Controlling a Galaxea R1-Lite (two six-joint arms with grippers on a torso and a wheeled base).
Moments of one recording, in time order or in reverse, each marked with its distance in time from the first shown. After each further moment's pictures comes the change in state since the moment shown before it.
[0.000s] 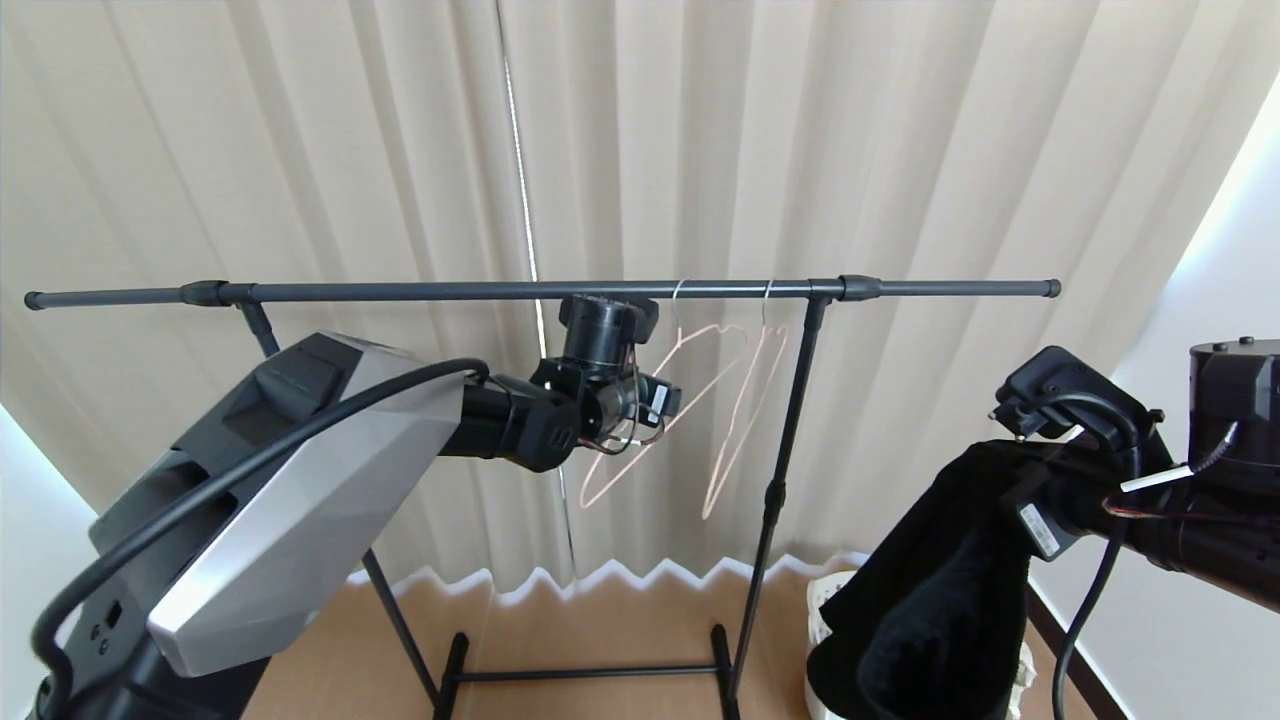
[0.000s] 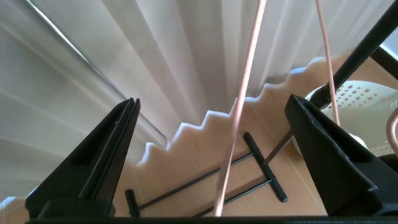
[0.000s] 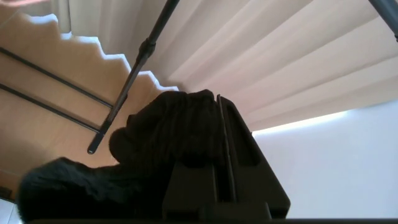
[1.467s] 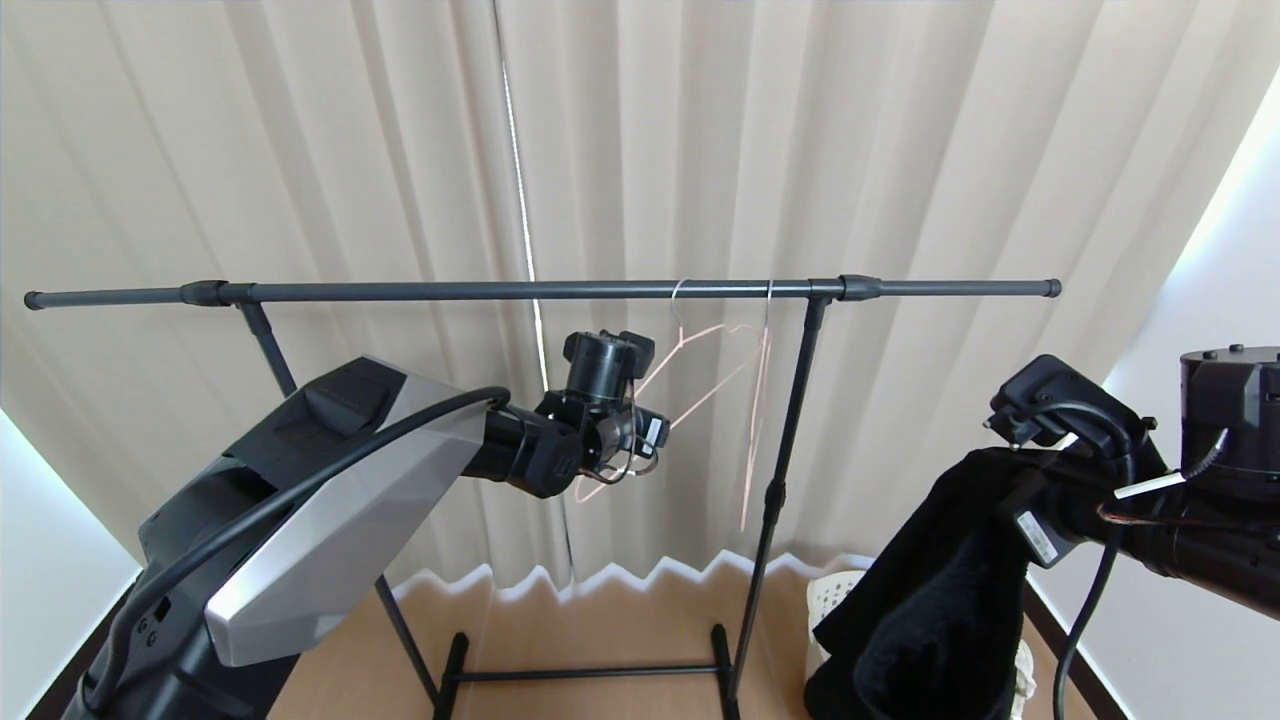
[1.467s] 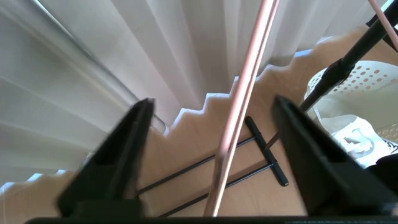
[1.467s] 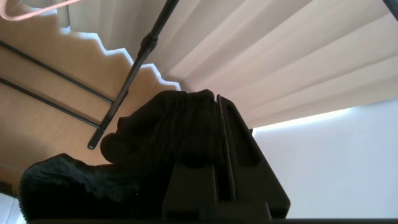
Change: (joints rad) left arm 0.010 0.055 0.047 -0.030 -0.002 -0.010; right arm 0.001 0.008 0.011 0.000 -0.001 -0.005
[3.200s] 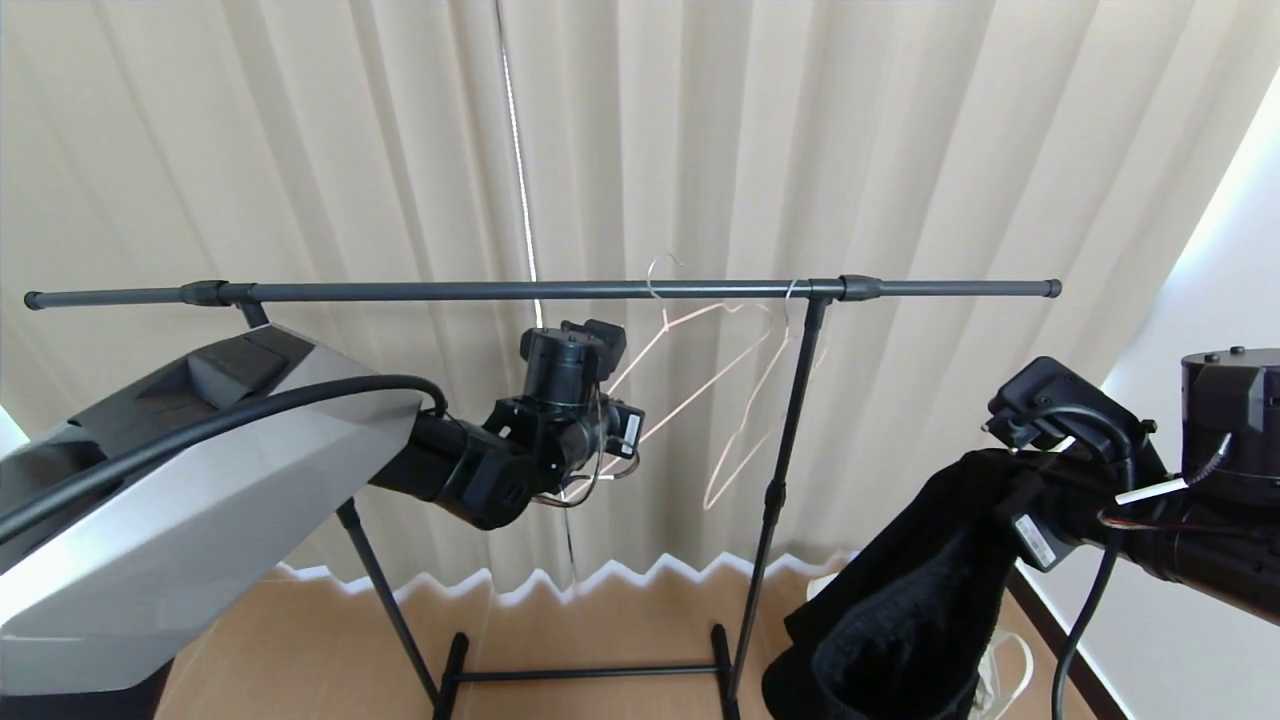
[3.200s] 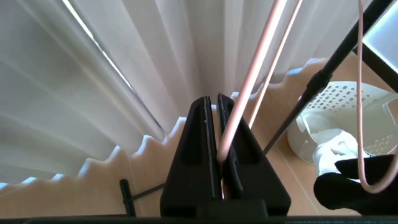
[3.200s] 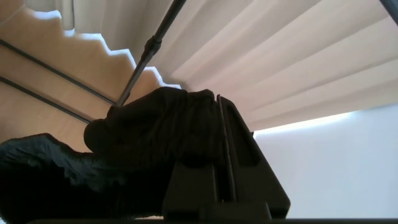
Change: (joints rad) left arm -0.007 -0.222 0.378 -0.245 0.017 -0.041; right arm 0.019 -0.008 0.006 -0.002 -0.004 0.001
